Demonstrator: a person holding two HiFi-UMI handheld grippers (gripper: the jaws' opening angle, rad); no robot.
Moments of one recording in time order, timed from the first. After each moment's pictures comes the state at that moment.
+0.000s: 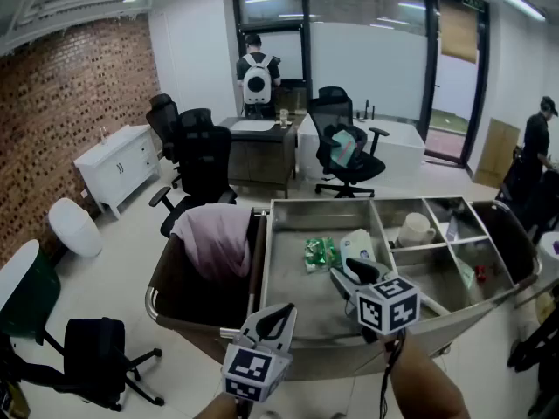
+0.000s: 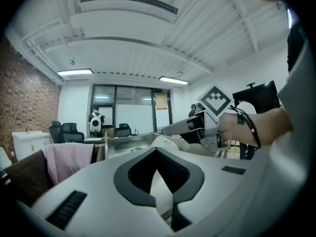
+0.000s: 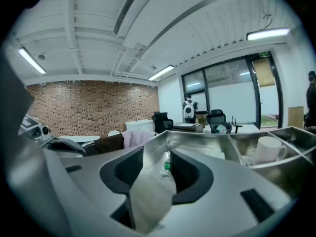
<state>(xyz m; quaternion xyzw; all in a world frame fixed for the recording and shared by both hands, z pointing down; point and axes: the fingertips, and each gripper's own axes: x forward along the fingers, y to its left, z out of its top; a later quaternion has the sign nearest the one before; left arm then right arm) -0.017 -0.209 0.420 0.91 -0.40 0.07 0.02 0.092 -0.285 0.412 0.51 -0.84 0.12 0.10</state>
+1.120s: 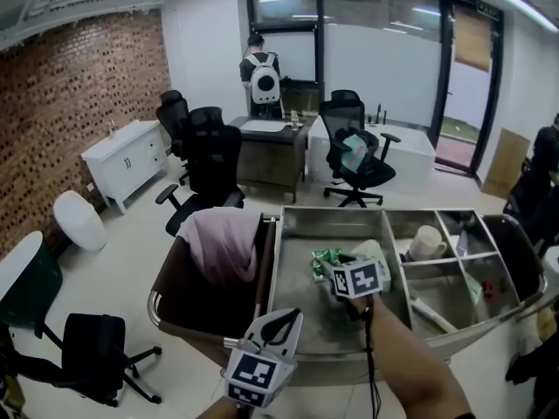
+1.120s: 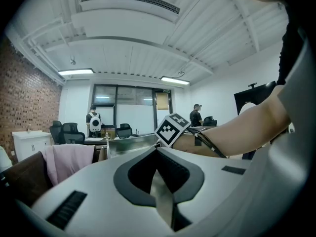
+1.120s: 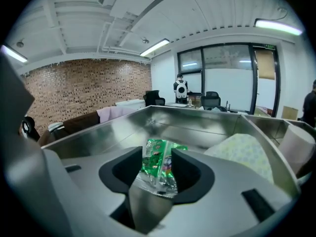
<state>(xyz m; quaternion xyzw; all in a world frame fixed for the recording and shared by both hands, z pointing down) -0.018 -0.229 0.417 0.91 -0.40 0.07 0.02 0.086 -0.413 0.505 0.54 -0.80 0.17 0.22</state>
